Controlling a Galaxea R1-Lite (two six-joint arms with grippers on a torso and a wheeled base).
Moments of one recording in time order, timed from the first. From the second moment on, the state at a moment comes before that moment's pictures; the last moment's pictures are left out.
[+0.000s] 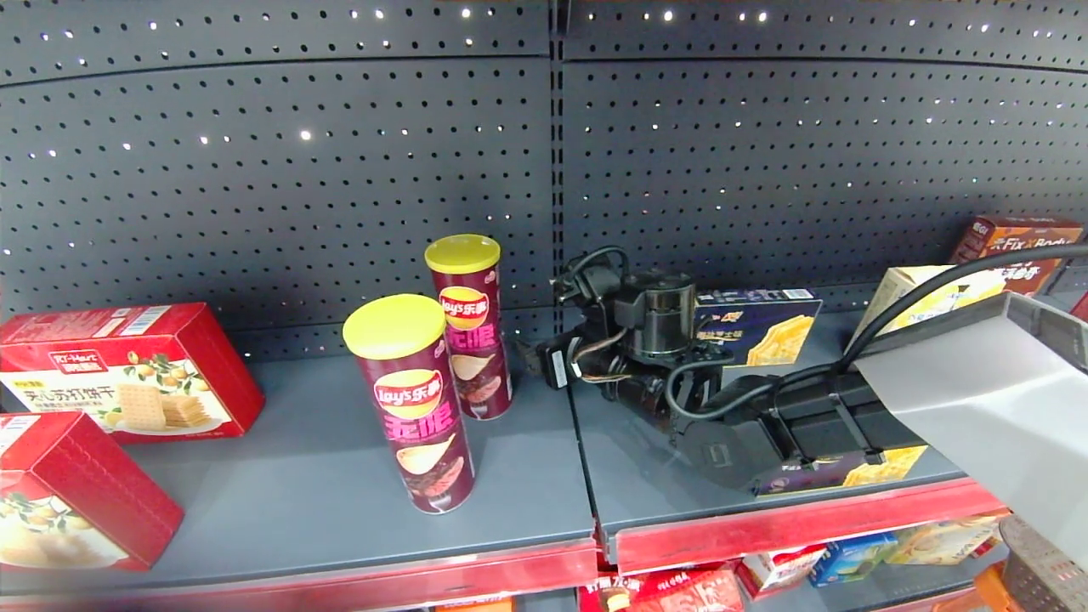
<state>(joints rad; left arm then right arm) 0.18 0.10 0.00 -0.07 0.17 0.15 0.74 2.19 -1.40 -0.73 -0.18 -0.09</state>
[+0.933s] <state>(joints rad) 0.18 0.10 0.00 -0.07 0.17 0.15 0.76 2.24 -1.44 -0.74 -0.18 -0.09</state>
